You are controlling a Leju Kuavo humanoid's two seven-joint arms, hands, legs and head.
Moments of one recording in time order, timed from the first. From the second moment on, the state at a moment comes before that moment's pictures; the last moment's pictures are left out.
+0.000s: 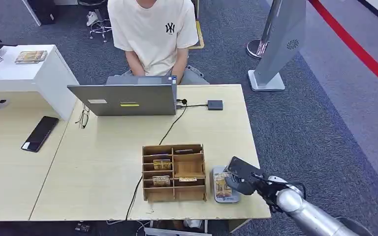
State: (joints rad) left arm -0.07 -0.02 -0.21 -0.21 -0.49 0.25 0.30; right arm -0.19 -0.47 0.62 -1.31 -0.16 0.03 0.05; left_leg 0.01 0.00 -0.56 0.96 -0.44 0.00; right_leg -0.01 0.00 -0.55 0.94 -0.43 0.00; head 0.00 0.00
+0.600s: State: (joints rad) left arm -0.07 -0.02 -0.21 -0.21 -0.49 0.26 0.29; right arm -0.22 -0.47 0.60 -1.28 -0.17 0.06 0.02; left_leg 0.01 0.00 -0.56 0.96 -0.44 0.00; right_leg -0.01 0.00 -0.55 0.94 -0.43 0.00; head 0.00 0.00
